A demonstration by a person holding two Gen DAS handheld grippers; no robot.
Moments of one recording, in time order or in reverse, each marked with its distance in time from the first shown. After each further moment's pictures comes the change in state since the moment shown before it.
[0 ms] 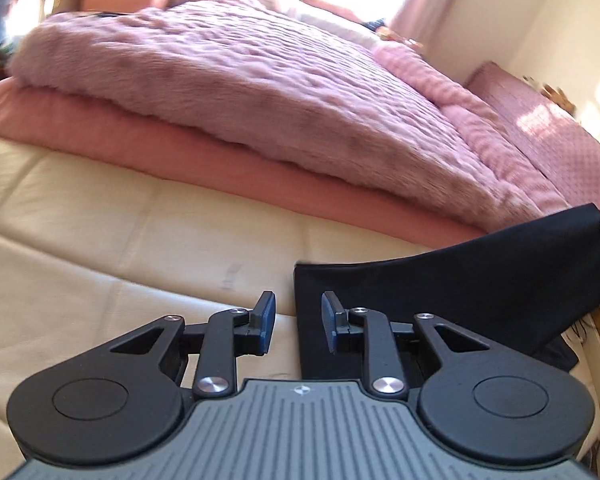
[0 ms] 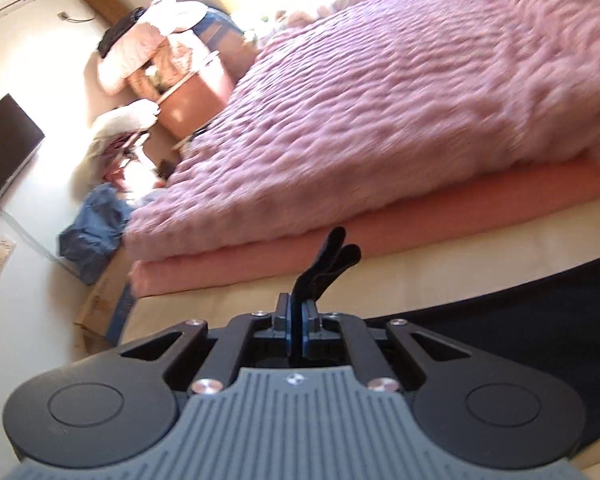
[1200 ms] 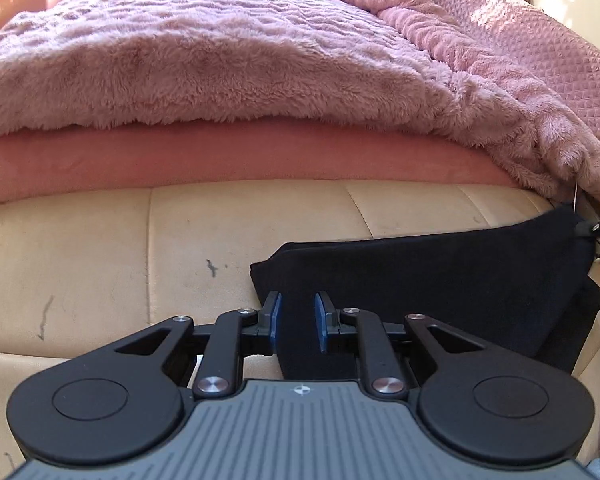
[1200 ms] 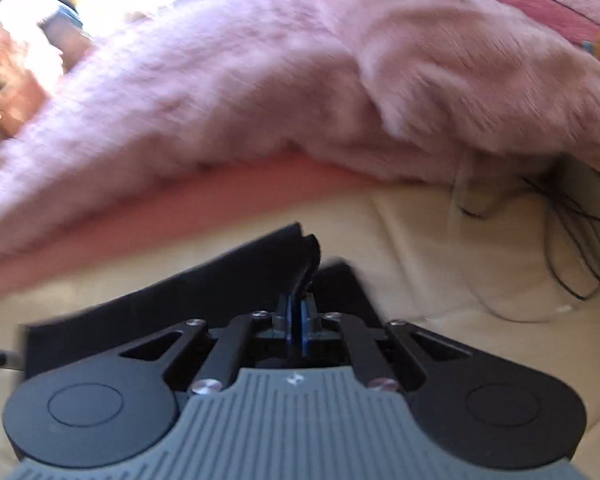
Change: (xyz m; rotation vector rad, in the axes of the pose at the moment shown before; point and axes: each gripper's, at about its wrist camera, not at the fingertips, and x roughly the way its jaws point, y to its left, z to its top) left arm 0.132 -0.117 0.000 0.227 0.187 -0.026; right arm -0.017 -0.301 0.008 0.040 0.040 -0.487
